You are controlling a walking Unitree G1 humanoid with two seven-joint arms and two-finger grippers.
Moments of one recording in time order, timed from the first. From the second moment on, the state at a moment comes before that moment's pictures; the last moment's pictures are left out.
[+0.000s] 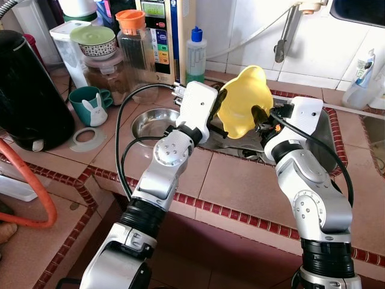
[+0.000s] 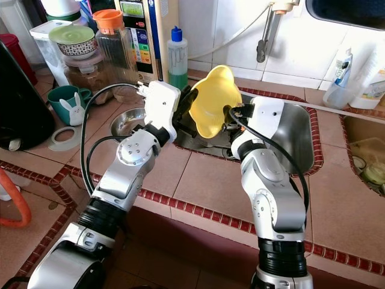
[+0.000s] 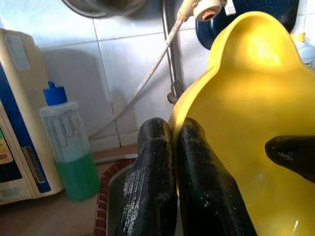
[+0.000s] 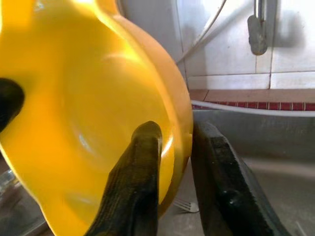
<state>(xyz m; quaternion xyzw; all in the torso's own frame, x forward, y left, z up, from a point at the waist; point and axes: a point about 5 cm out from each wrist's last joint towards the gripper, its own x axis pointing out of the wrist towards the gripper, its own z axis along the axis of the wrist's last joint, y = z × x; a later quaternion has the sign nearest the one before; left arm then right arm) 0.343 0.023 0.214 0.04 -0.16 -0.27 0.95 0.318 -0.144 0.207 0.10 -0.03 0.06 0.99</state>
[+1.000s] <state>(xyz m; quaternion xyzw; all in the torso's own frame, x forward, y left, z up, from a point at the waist) 0.332 0.013 0.213 0.01 -0.17 -0.30 0.94 0.321 -0.157 0.208 0.10 -0.04 0.02 0.99</state>
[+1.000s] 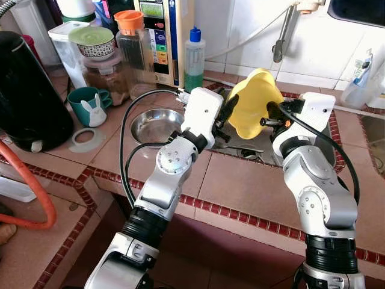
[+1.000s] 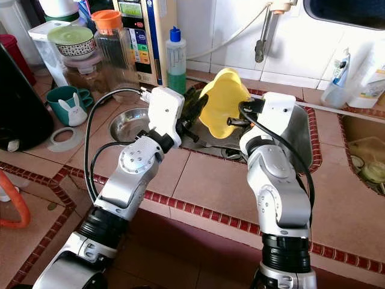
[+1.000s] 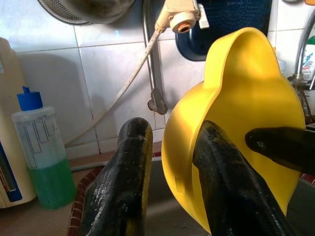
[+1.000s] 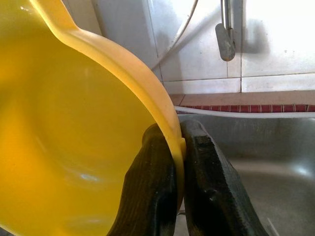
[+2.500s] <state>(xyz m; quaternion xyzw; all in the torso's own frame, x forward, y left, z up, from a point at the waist) 0.326 0.045 0.213 0.01 -0.16 -0.27 0.95 0.374 -0.182 0.130 -0.15 0.02 -0.08 0.98</state>
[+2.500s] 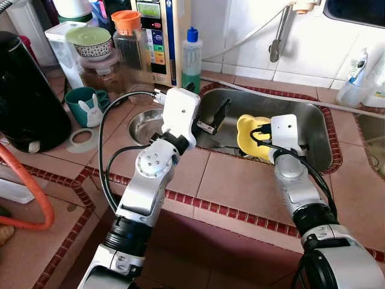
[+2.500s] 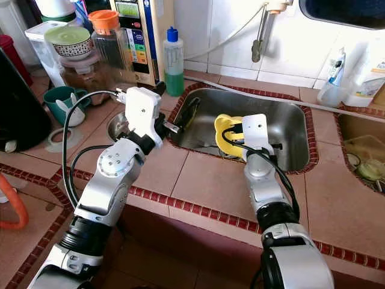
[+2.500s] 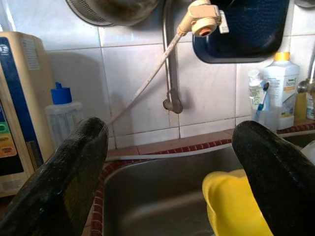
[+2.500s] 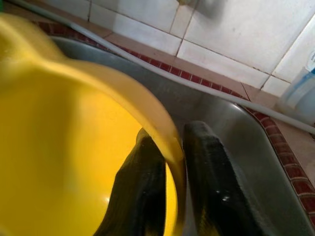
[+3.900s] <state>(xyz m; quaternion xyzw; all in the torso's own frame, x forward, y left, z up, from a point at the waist) 0.326 0.044 0.212 0.01 -0.16 -0.27 0.95 0.387 -0.169 0.167 0.14 -0.02 0.09 0.99</state>
